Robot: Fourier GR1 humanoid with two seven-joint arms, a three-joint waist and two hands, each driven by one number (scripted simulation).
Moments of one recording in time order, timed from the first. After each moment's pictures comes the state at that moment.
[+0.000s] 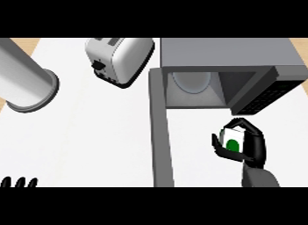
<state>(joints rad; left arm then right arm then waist) 0.78 0.02 -0.10 -2.14 0.27 -0.31 -0.43 -0.15 -0.02 -0.18 -0.98 0.07 -0.14 -0.85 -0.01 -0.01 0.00</state>
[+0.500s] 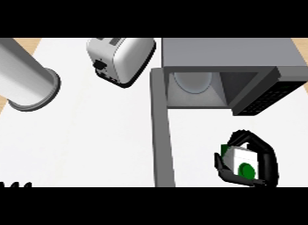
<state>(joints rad) 0.81 0.02 -0.07 -2.12 0.28 -0.32 -0.46 0.12 0.00 0.00 -1.45 -0.04 -0.04 -0.63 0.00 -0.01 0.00</state>
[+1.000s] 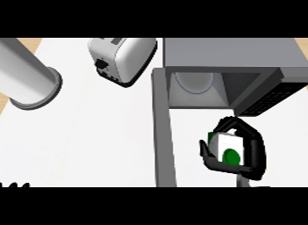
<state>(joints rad) 0.80 0.02 -0.05 -2.10 0.29 -0.33 -0.47 0.04 0.00 0.14 -1.55 -0.05 -0.20 -0.48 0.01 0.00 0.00</state>
